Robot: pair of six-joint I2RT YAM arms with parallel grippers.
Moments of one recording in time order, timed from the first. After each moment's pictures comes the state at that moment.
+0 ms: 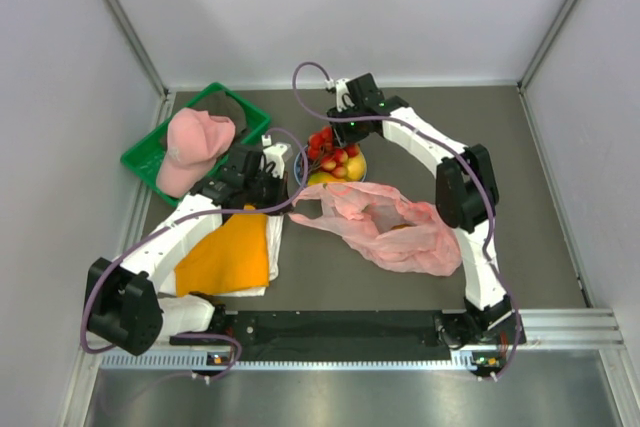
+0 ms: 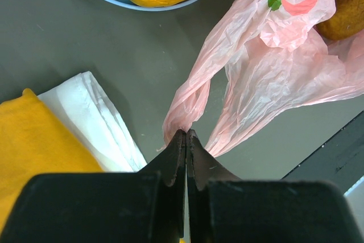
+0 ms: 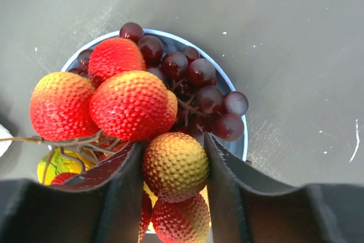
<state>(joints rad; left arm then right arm) -0.41 1.25 0.90 -0.49 0.35 -0.15 0.53 2.20 1.94 -0.57 -0.19 0.01</state>
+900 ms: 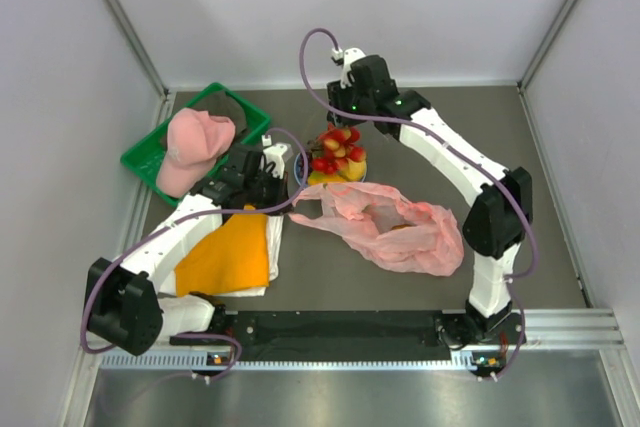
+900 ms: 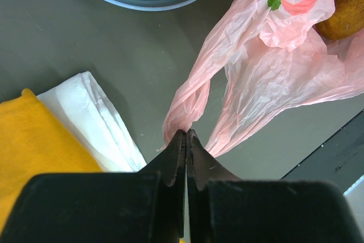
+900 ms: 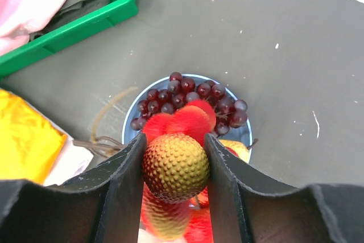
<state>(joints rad) -0.41 1.25 0.90 -0.49 0.35 -0.15 0.62 1.91 1.87 -0.52 -0.02 0.16</state>
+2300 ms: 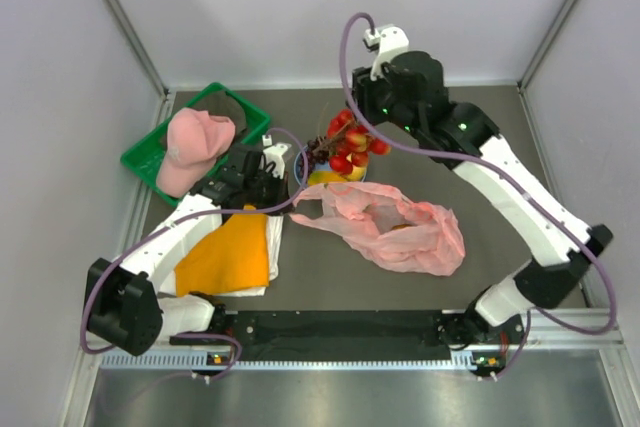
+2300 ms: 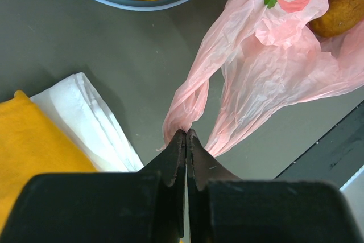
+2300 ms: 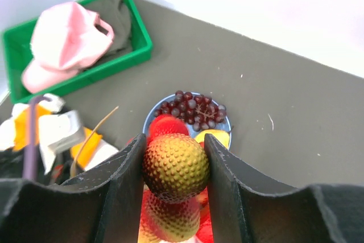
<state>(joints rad) -0.41 1.25 0.90 -0.49 0.37 -0.15 0.75 1.54 1.85 -0.64 0.22 0.15</state>
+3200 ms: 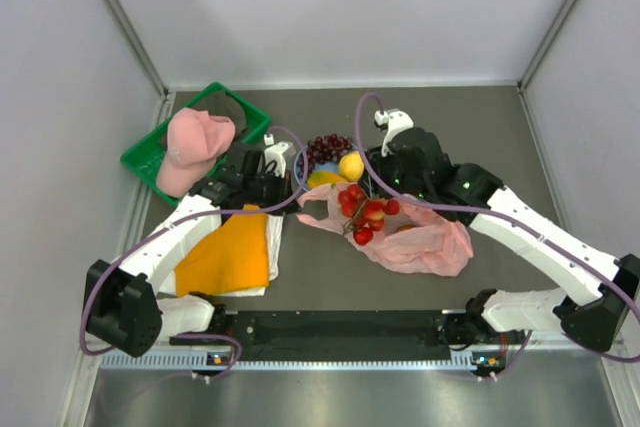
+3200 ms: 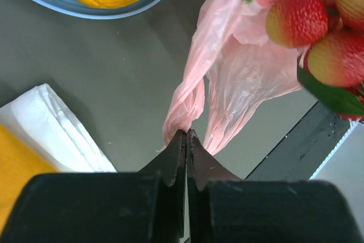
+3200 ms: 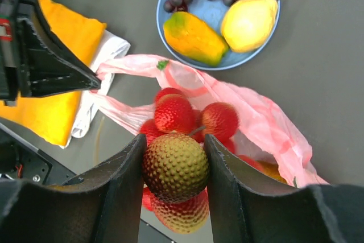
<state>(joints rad) -0.41 1.24 0.90 -0.46 0.48 -0.20 0.84 1.21 1.26 -0.65 0.16 0.38</state>
